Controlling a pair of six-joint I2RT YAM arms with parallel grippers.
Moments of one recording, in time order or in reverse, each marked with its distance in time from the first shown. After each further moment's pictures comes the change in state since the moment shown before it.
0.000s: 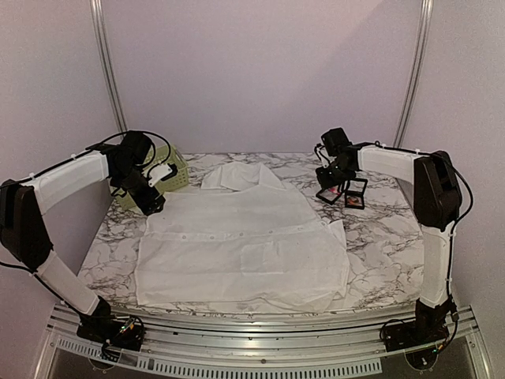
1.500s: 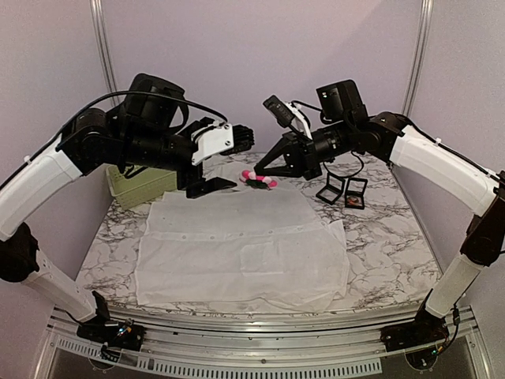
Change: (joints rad) left arm -0.729 -0.122 0.461 -0.042 0.067 0.161; right arm 0.359 -0.463 0.031 -0.031 -1.228 -0.112
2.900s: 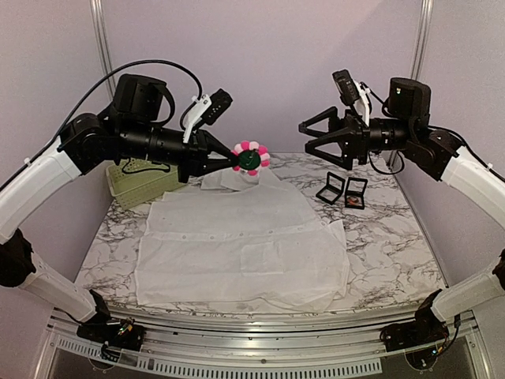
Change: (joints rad) left arm 0.144 -0.037 -0.104 0.182 0.446 -0.581; right arm -0.156 -0.336 -0.319 0.359 0.063 0.127
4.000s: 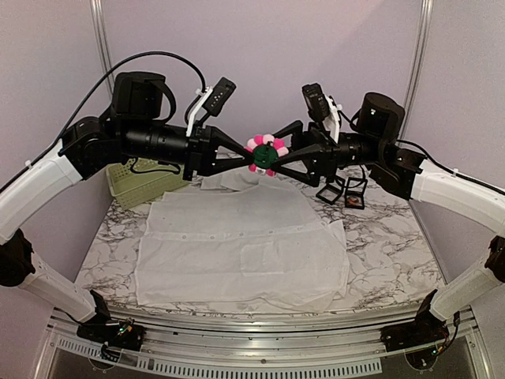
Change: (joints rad) left arm -0.052 -0.002 -0.016 0.156 0.162 -0.201; right arm 0.183 0.105 -0.111 0.461 -0.016 0.147
